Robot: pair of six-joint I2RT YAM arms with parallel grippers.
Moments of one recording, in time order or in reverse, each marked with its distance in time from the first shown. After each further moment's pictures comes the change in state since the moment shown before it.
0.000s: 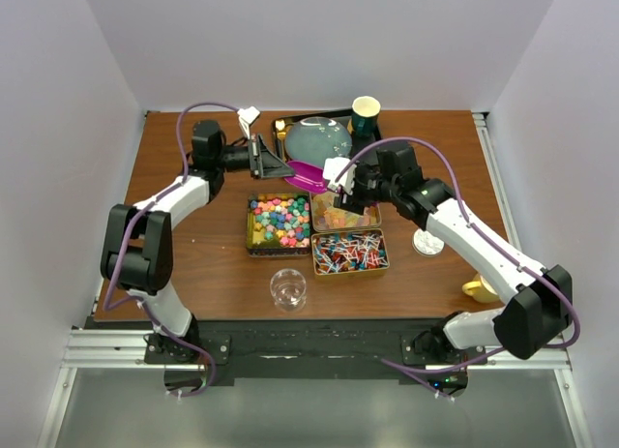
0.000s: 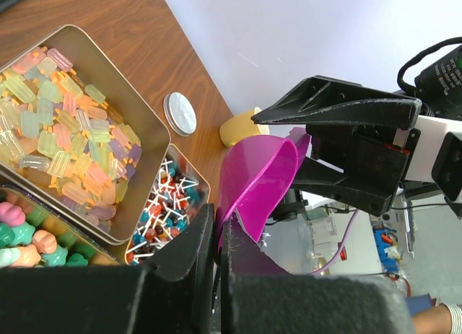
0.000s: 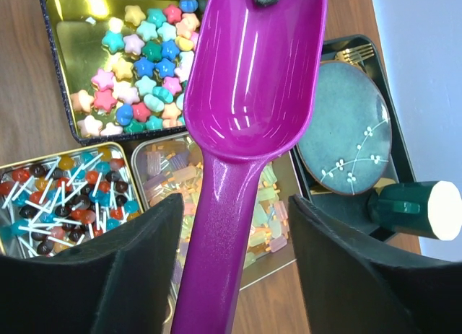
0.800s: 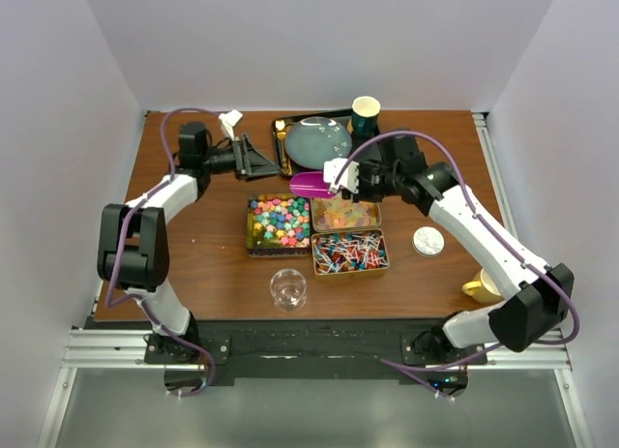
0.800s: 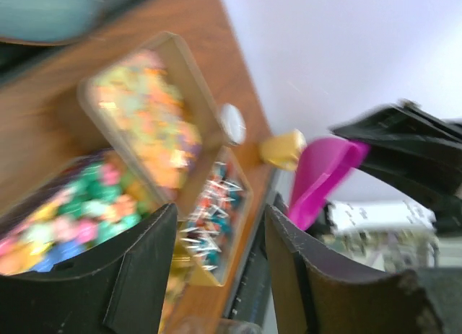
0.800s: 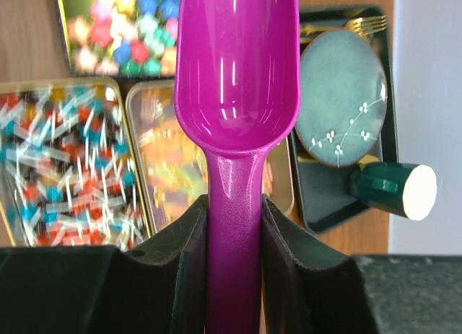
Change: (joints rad) left arm 0.102 0.011 0.001 -0.169 -0.037 0.117; right arm -0.020 0.043 0.182 -0.308 0.058 -0.204
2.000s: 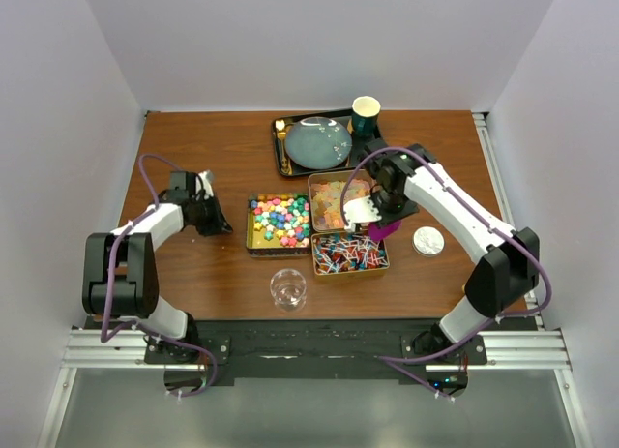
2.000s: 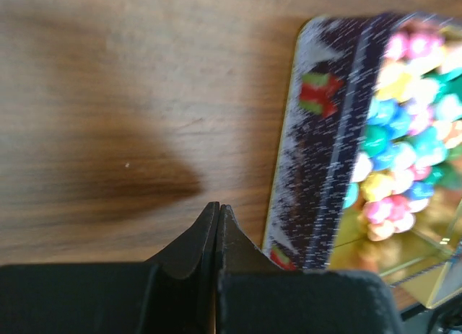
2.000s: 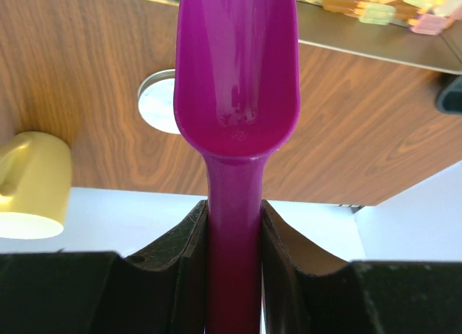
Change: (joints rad) left arm 0.097 -0.197 -0.307 -0.594 -0.793 0.412; right arm 0.018 0.225 0.150 -0.641 0.581 -0.381
